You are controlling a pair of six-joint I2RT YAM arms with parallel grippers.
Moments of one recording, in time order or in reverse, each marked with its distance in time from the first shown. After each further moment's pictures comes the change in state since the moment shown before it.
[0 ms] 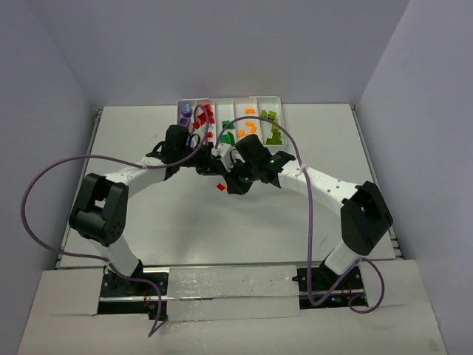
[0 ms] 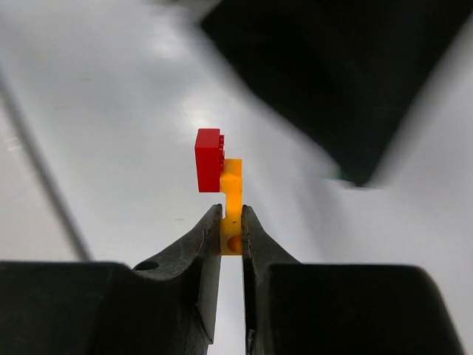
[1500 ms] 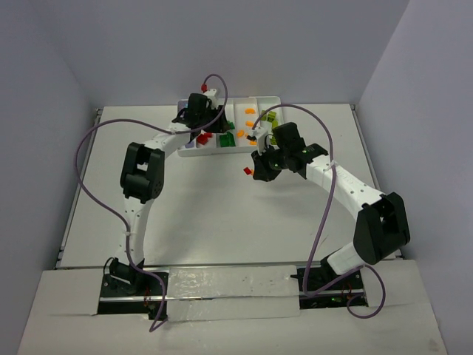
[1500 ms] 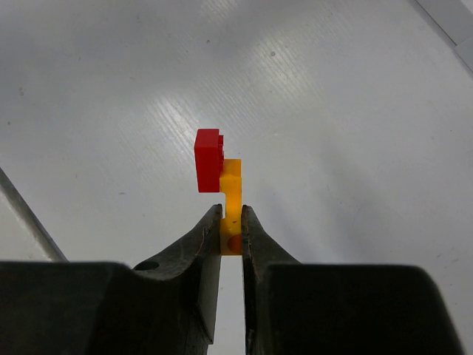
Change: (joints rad) left arm 0.030 0.645 0.842 -0.120 -0.555 0.320; right arm -0.281 -0.125 -0.072 -0.041 -0.087 -0.005
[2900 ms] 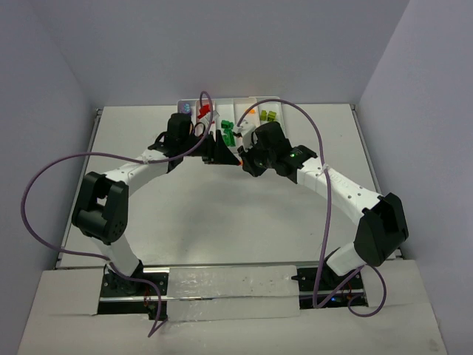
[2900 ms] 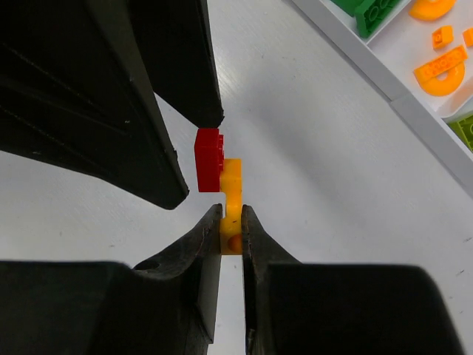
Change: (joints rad) left arm -0.049 -0.626 -0.716 0.165 0.655 -0.304; right arm 0.169 0.001 0.070 0.078 0.276 0.084
